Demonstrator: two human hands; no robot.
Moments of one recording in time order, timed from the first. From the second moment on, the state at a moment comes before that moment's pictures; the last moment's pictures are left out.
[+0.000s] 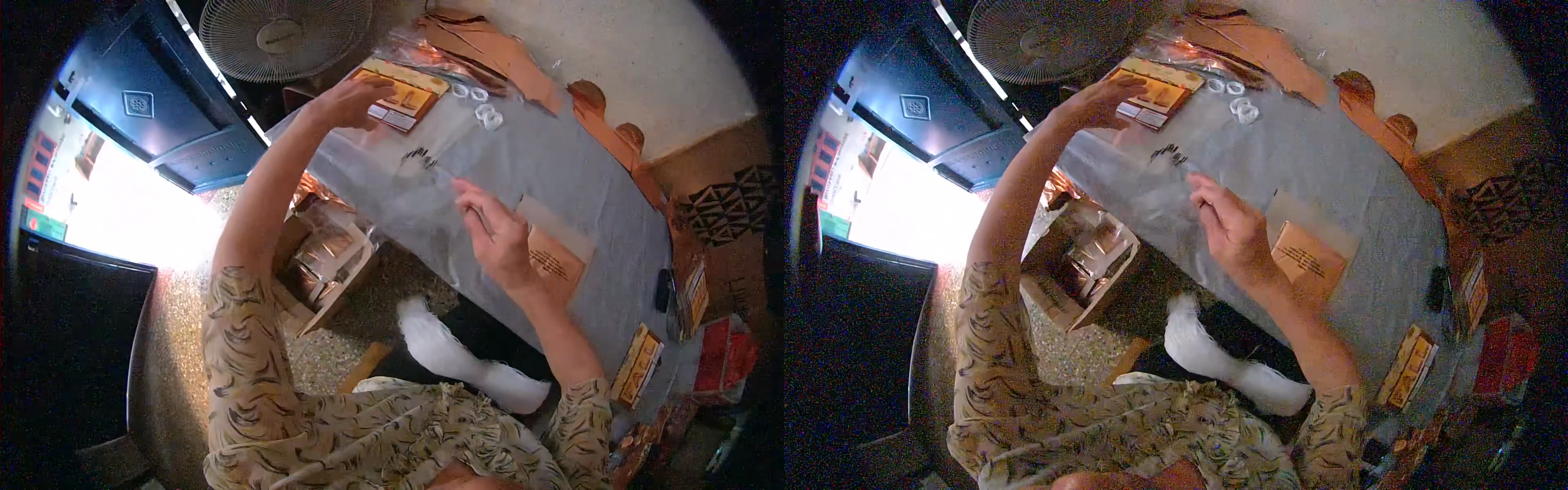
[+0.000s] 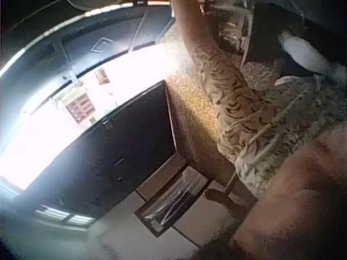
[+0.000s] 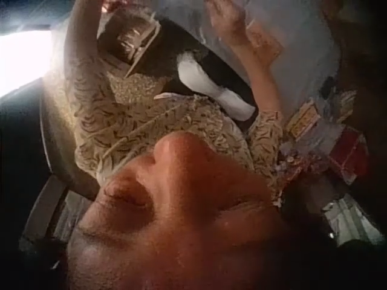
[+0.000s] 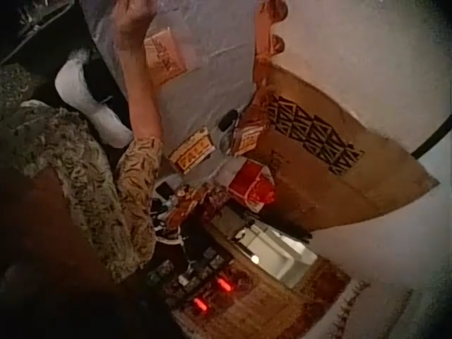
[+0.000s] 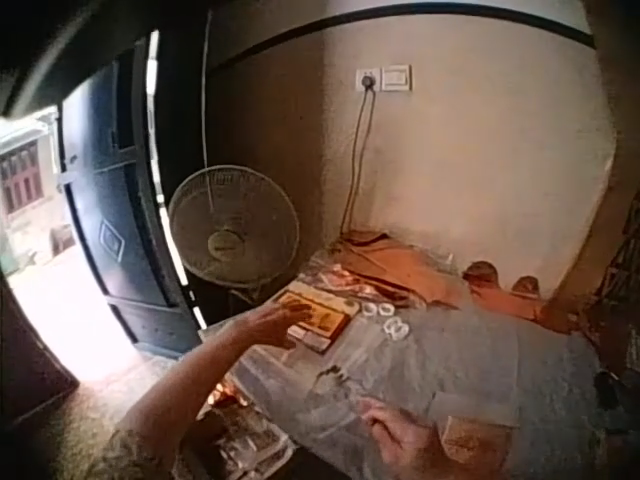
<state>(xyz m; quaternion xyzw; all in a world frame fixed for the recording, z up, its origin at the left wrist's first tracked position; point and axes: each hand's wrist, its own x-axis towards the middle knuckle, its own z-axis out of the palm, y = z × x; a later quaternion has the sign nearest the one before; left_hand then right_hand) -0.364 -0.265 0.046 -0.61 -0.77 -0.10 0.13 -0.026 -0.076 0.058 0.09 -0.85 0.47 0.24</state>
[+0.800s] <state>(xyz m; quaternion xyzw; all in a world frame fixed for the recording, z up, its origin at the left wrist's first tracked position) -0.338 -0.174 0.087 -0.48 -0.86 0.08 -0.13 -0.026 -0.037 0.107 0.01 -0.73 0.66 0.18</state>
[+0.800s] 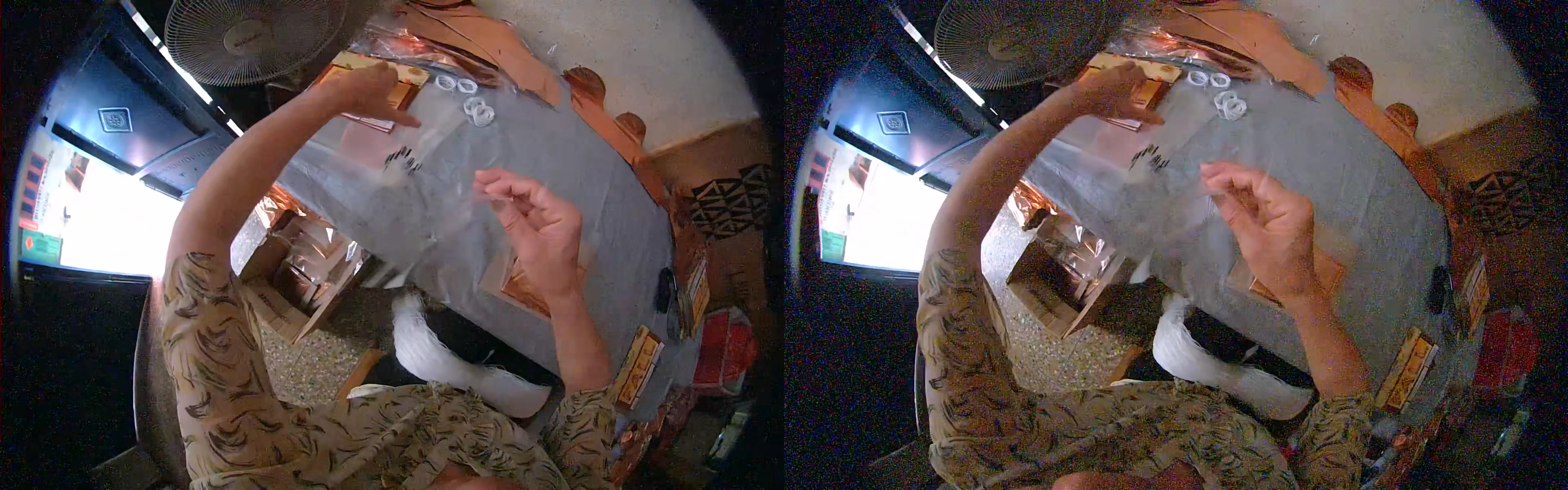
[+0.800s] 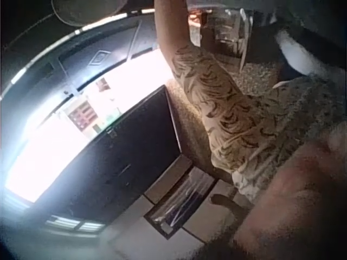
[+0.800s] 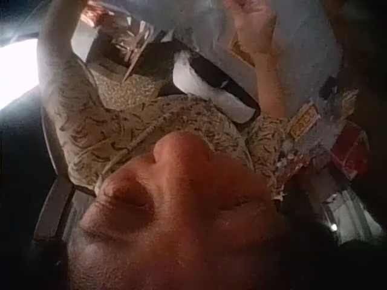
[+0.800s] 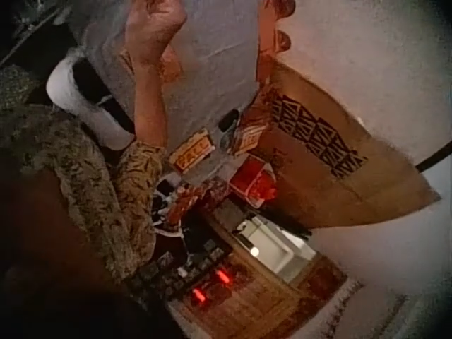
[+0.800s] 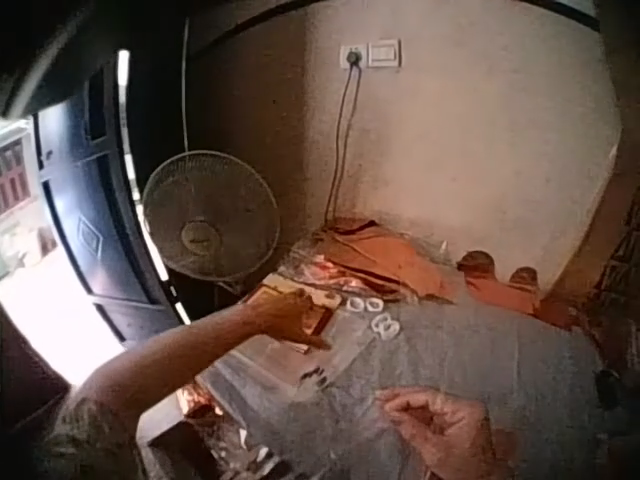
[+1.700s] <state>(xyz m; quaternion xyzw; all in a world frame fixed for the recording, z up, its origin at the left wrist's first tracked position) -0.396 -0.240 0.068 -0.57 -0.76 -0.30 0.04 -0.159 -0.072 0.127 0.17 -0.71 0.50 0.46</state>
